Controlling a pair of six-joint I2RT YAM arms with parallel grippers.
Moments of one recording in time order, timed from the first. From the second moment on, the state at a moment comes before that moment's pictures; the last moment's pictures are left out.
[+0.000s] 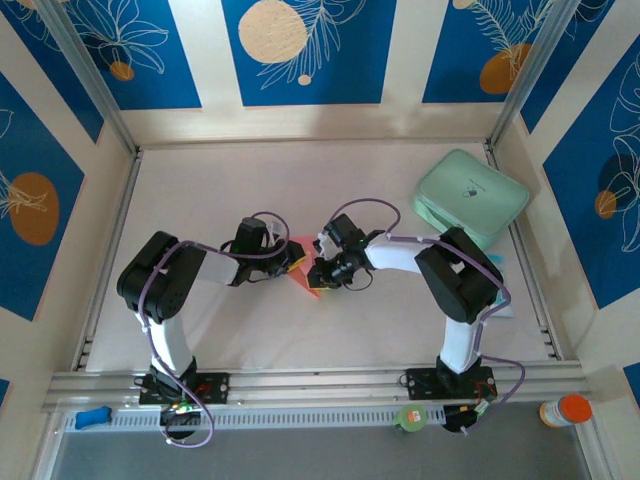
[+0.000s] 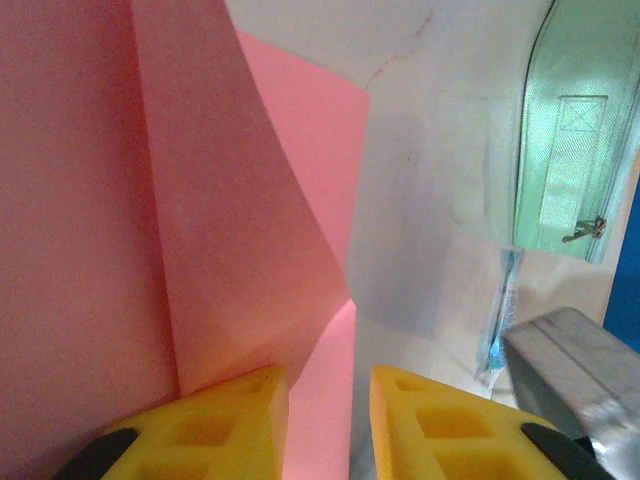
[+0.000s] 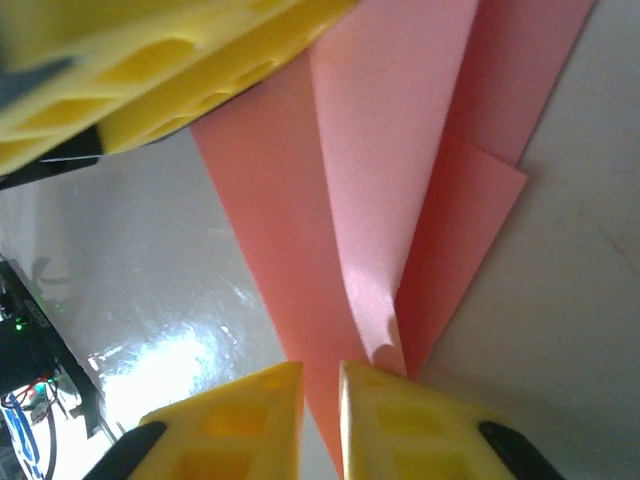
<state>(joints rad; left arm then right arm) -0.47 1.84 0.71 0.46 0.58 -1.07 0.67 1.83 1.00 -0.31 -0.57 0.55</state>
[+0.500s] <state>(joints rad) -0.47 1.84 0.71 0.46 0.58 -1.08 0.68 1.73 0.97 -0.37 -0.46 0.57</state>
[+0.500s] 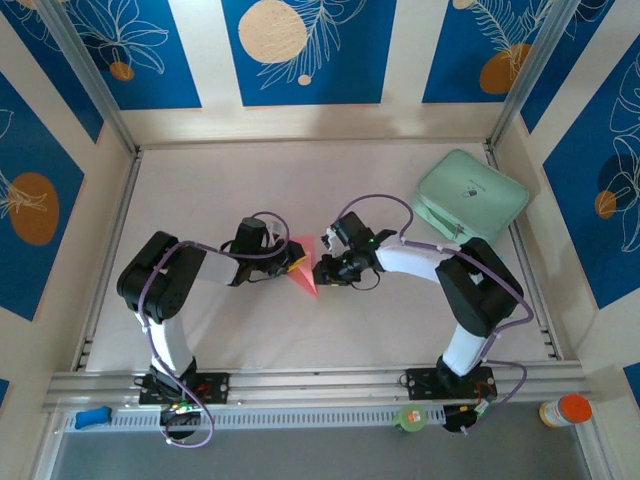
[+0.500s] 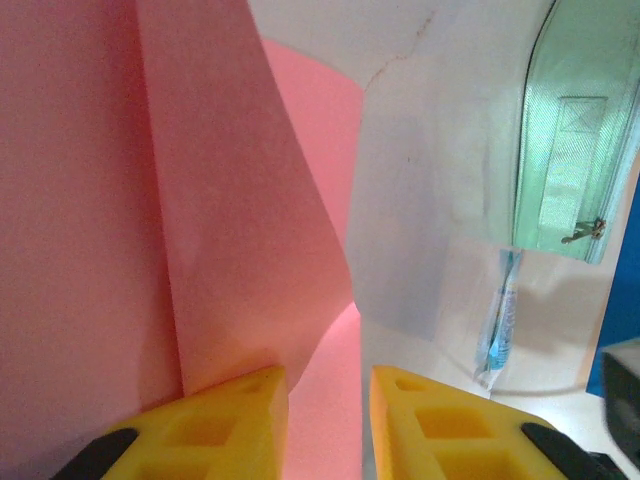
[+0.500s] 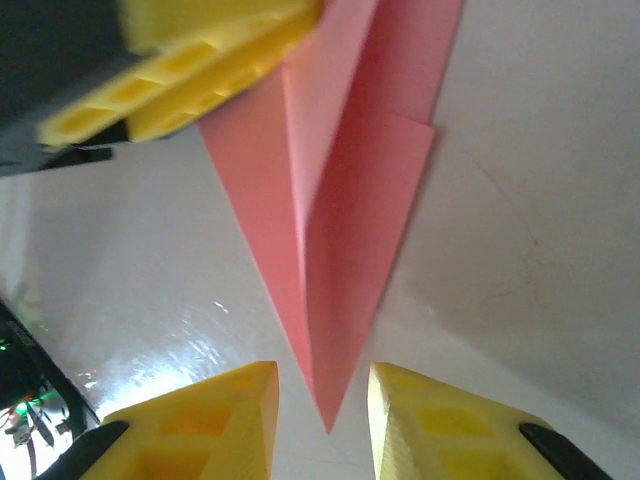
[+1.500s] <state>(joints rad) -0.47 1.84 0.71 0.46 0.58 -1.08 0.70 1.82 1.03 -0.39 -0.47 0.55</state>
